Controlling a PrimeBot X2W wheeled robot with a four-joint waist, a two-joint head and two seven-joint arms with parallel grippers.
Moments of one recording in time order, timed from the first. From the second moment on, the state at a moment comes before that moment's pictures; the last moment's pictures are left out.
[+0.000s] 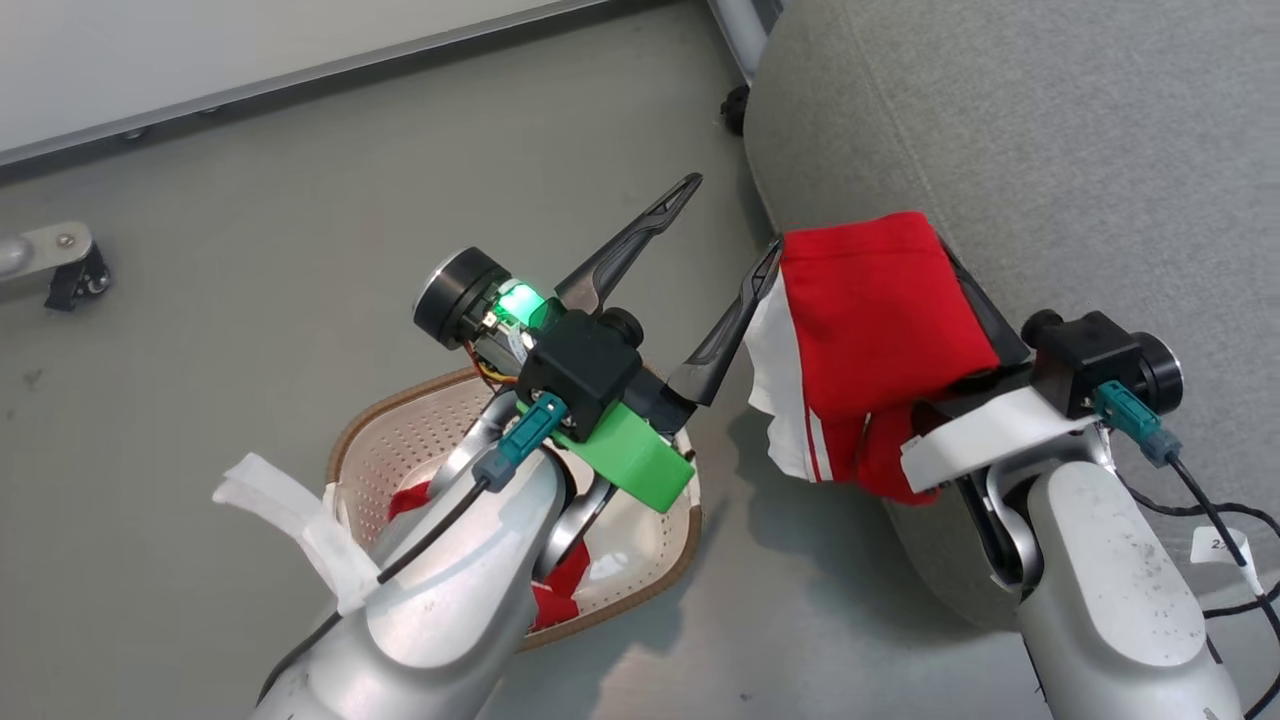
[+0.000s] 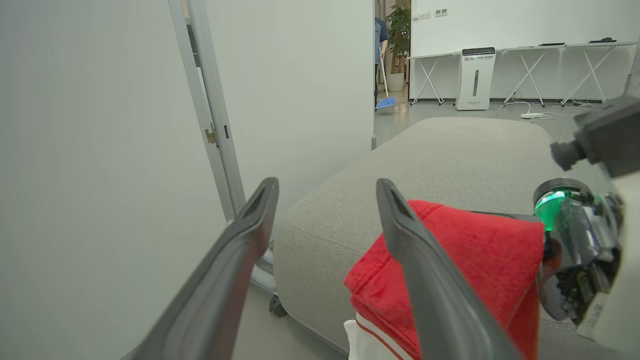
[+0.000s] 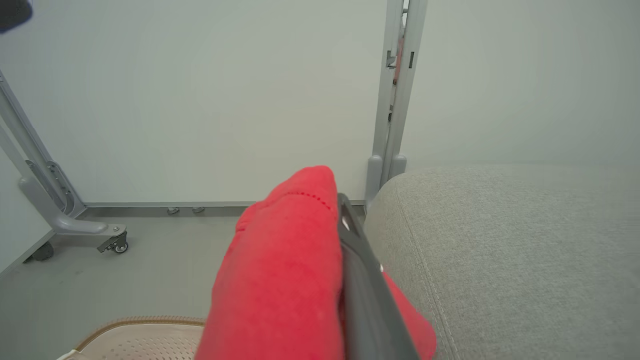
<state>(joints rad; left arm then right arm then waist) -0.64 0.07 -0.67 0.26 -0.23 -0.10 -0.26 -0.42 -0.05 0.11 0.27 0.11 0.13 -0.26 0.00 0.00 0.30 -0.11</state>
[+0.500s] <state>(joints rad) -0.63 0.08 -0.66 0.28 -0.20 -0.10 -0.26 -0.34 -0.05 0.06 0.21 0.15 0.13 -0.26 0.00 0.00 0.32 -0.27</state>
